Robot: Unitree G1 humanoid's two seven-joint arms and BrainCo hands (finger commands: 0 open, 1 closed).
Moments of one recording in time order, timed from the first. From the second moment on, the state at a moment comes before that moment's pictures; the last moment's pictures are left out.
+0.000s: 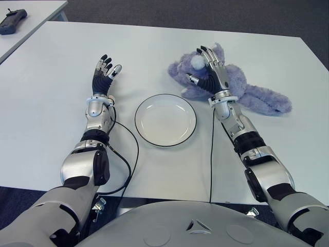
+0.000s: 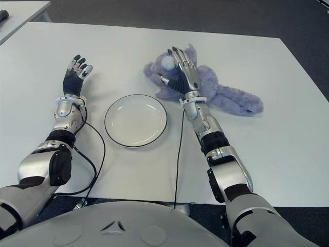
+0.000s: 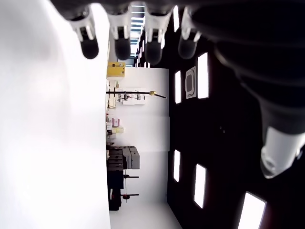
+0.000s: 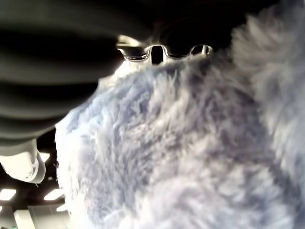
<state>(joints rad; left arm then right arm) -0.59 0.18 0.34 1.11 -0.08 -0.51 -0.11 -0.57 -0.31 0.26 0.63 -0.70 -0.35 -0.51</state>
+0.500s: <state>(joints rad) -0.59 0.18 0.34 1.11 -0.08 -0.51 -0.13 -0.56 -0.31 0.26 0.64 -0.68 -0.44 -0.59</state>
